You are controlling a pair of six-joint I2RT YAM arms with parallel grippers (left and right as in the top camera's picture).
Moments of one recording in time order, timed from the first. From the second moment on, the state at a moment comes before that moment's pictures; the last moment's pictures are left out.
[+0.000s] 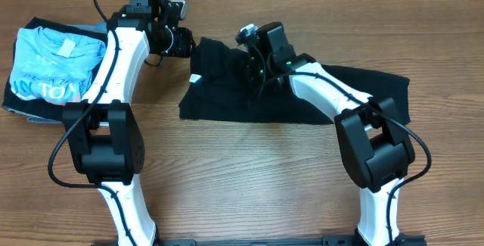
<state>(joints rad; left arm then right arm) -0.04 2.13 1.82 -0.82 0.33 0.06 0.45 2.13 1.49 -0.20 -0.25 -0.01</state>
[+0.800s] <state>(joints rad) -0.04 2.13 1.82 -0.79 0.29 0.05 0.71 2.08 1.56 -0.48 0.25 -0.30</state>
